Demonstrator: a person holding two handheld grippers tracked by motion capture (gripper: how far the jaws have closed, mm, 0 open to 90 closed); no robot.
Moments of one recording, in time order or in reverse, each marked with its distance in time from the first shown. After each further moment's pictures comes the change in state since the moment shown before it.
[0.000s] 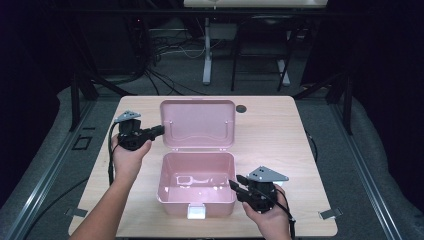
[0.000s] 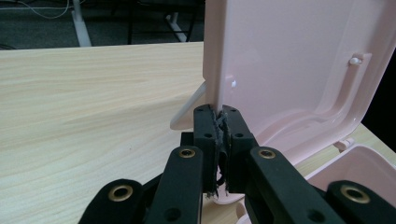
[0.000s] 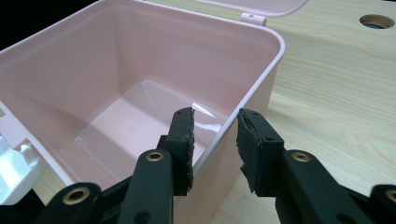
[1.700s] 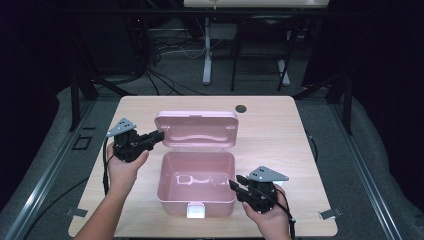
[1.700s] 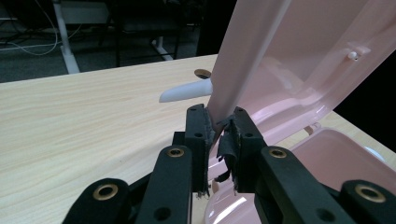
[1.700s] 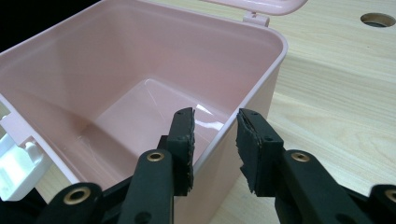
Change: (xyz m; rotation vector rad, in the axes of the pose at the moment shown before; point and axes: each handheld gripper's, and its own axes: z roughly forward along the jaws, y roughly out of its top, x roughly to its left) left arm -0.013 -0.018 -0.022 -0.098 -0.052 0.104; right arm 0.001 0.001 -0.001 0.000 0.004 0.009
